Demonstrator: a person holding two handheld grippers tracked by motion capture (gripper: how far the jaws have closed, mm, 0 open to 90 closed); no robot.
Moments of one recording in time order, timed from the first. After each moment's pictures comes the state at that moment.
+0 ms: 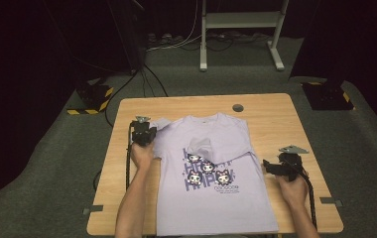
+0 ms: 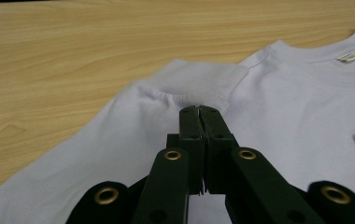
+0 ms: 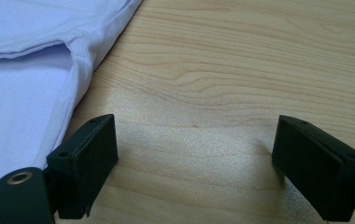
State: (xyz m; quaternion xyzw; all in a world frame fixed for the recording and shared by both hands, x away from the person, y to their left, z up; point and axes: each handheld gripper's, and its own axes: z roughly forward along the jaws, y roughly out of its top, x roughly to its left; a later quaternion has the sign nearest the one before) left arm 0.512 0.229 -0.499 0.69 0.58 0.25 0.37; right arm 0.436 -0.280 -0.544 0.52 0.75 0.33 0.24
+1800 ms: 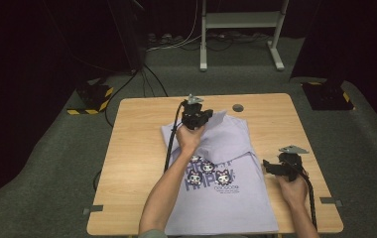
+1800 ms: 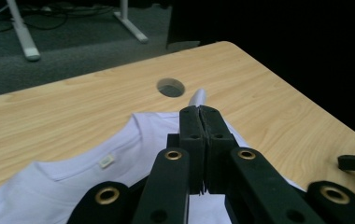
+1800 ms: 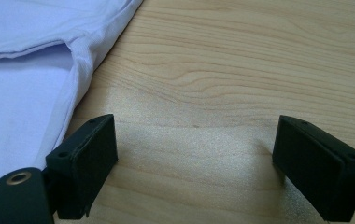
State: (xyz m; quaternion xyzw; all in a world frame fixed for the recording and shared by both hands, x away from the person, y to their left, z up) left arm 0.527 0.063 -0.425 0.74 0.43 0.16 0.49; right arm 0.436 -0.280 -0.544 0.52 0.75 0.33 0.24
